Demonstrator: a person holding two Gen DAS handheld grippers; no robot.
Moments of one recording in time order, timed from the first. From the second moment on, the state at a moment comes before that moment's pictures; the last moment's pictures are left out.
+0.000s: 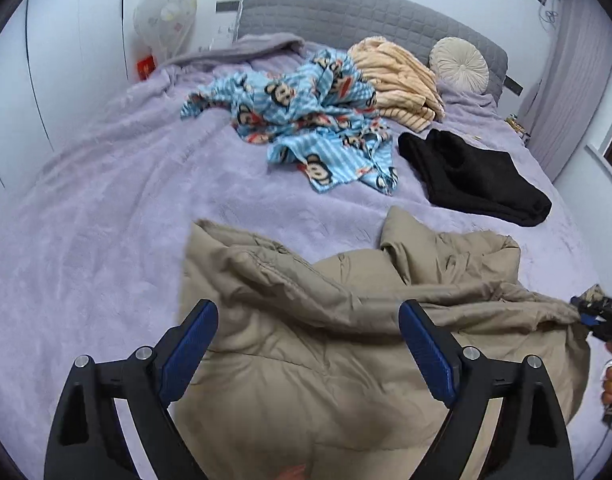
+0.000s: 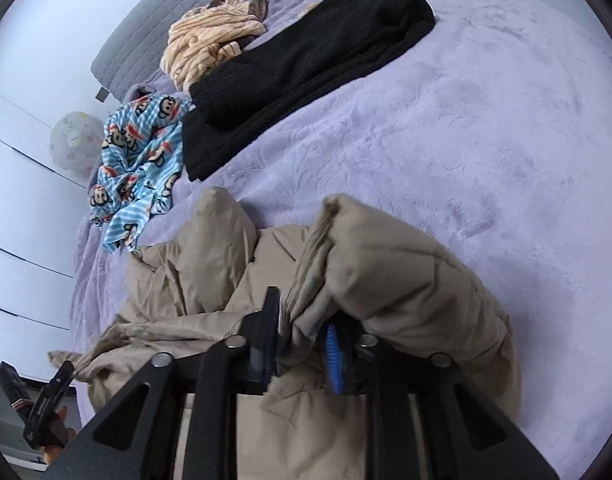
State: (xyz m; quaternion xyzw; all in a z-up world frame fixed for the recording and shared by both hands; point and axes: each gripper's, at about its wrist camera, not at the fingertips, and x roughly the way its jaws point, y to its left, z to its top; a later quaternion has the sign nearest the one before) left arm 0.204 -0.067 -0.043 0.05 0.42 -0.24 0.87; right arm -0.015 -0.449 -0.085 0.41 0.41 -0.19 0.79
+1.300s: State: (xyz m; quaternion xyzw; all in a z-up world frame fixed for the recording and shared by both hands) left arm 0.289 -0.100 -0.139 0.12 0.50 -0.13 0.85; right arm 0.001 -0.503 -0.146 0.34 0.47 -0.25 0.78
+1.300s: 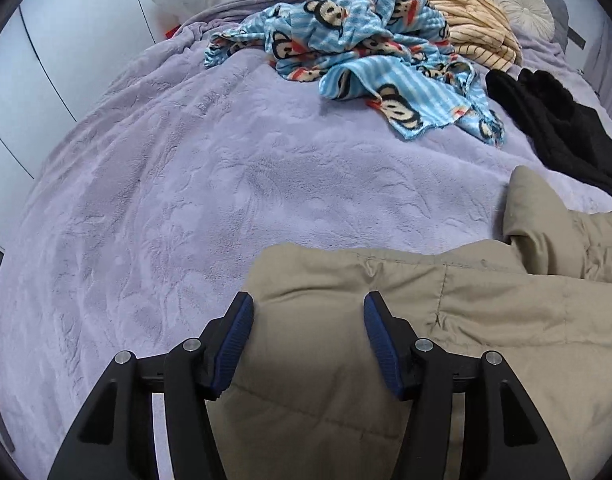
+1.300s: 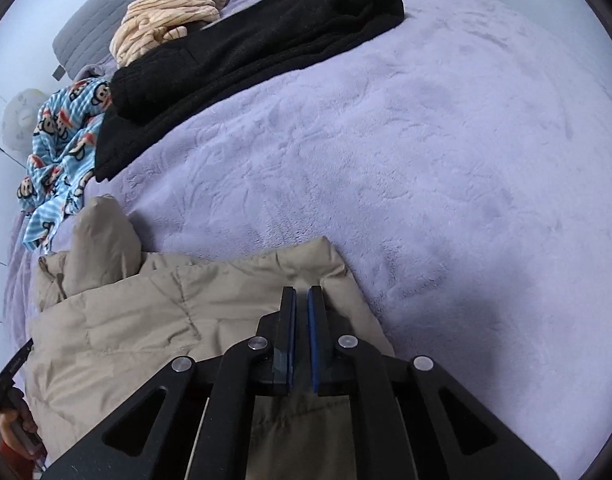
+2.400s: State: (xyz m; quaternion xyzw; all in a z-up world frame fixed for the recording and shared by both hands) left arm 0.102 -0.024 -0.104 0.10 0.56 -0.16 0.81; right arm -0.193 -0.389 -0.090 0.46 0.43 -0.24 0.74
